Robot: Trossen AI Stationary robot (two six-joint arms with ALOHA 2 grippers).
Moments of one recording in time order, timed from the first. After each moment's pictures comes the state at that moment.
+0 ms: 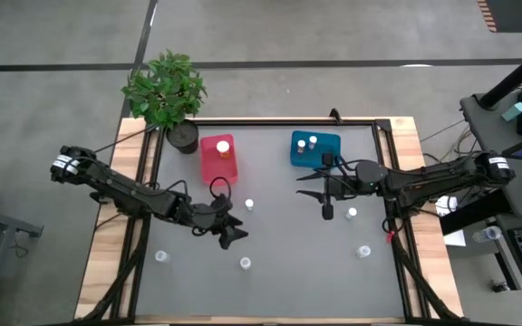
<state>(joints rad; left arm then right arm) -0.32 1.31 0.68 0.09 -0.20 -0.96 0.02 1.08 0.51 0.51 0.02 -0.41</state>
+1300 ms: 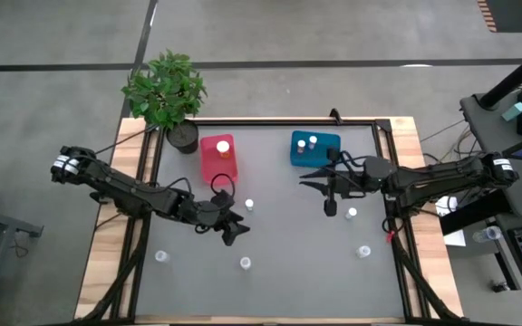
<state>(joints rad) -0.30 1.32 0.75 -0.02 -0.23 -0.96 0.02 1.01 0.55 0.48 0.02 -0.52</state>
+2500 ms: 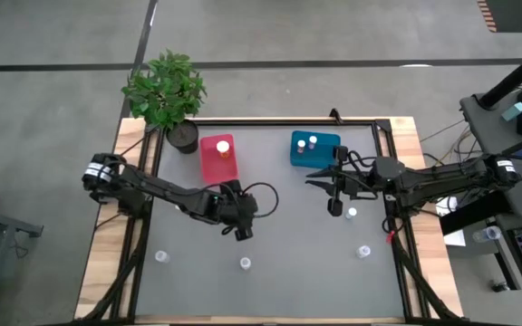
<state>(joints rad) -0.23 1.64 1.08 -0.43 -0.46 -0.33 0.01 0.95 0.49 0.58 0.00 -0.57</state>
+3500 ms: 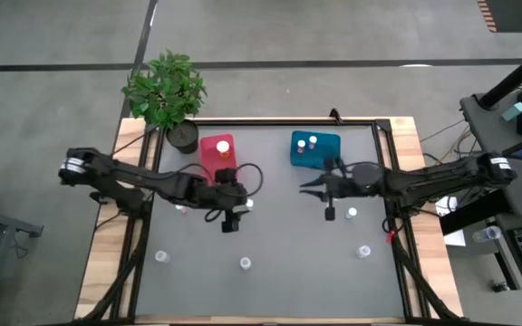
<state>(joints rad) -0.16 1.41 1.04 -0.45 -0.29 -0.11 0.02 1.05 0.49 0.35 0.06 -0.23</state>
